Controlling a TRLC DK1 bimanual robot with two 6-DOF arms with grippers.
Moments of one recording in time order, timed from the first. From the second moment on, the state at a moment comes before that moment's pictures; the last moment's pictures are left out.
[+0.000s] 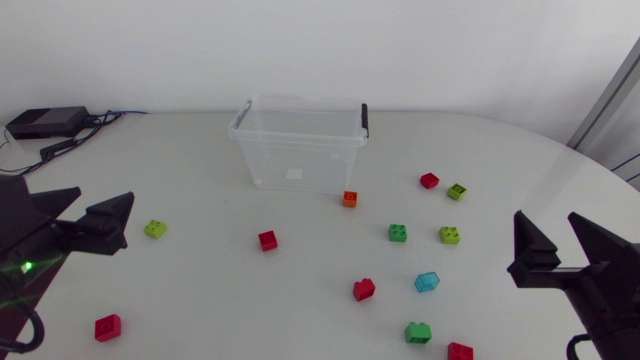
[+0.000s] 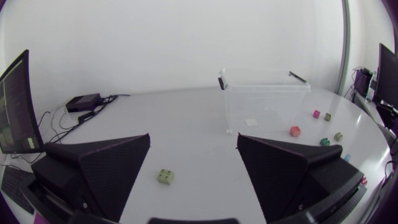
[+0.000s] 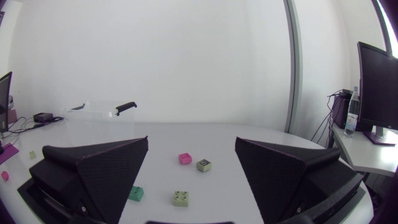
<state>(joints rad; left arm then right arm) -0.05 0.55 0.44 -0.23 -0.01 0.07 -0.03 0.12 0.06 0.04 0.01 0.03</state>
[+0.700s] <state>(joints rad) 0.24 1.29 0.78 -0.75 0.01 1.19 -0.12 1.03 0.52 -0.22 -0.20 -0.09</state>
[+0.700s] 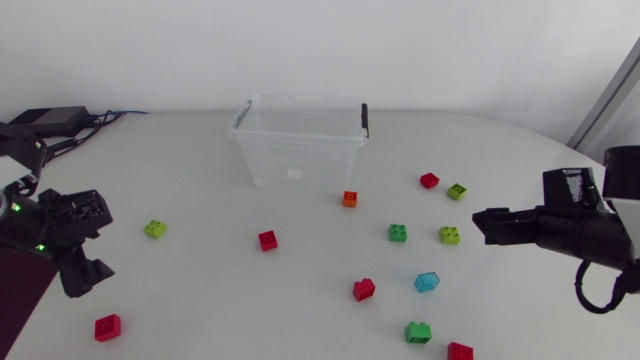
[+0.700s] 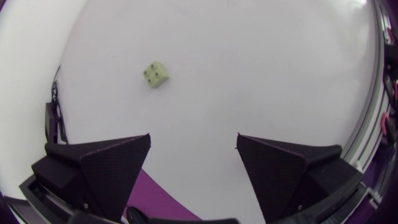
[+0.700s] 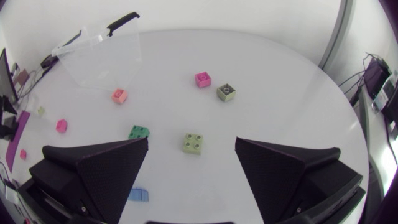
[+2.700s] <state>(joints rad) -0.05 1.52 1.07 -0.55 0.42 0.89 -0.08 1.45 0.82 -0.29 -0.17 -0.50</state>
